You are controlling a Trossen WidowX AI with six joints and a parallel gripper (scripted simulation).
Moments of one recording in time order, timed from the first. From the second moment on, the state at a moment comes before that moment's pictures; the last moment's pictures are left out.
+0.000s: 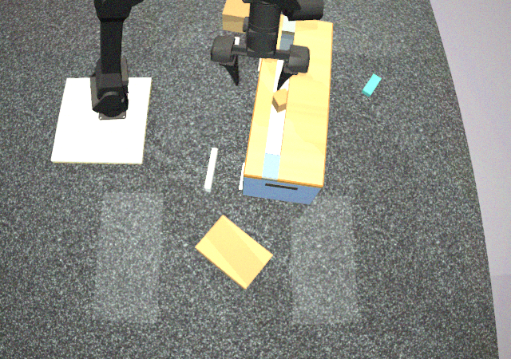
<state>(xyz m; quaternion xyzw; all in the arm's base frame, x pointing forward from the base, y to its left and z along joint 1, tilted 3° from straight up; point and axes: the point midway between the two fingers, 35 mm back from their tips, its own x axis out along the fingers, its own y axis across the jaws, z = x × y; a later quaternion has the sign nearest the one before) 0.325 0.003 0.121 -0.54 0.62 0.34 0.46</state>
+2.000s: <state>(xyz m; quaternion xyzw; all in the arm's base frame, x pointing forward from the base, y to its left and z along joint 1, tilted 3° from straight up) 0.318 -0.019 0.122 -0.54 0.62 0.34 0.46</state>
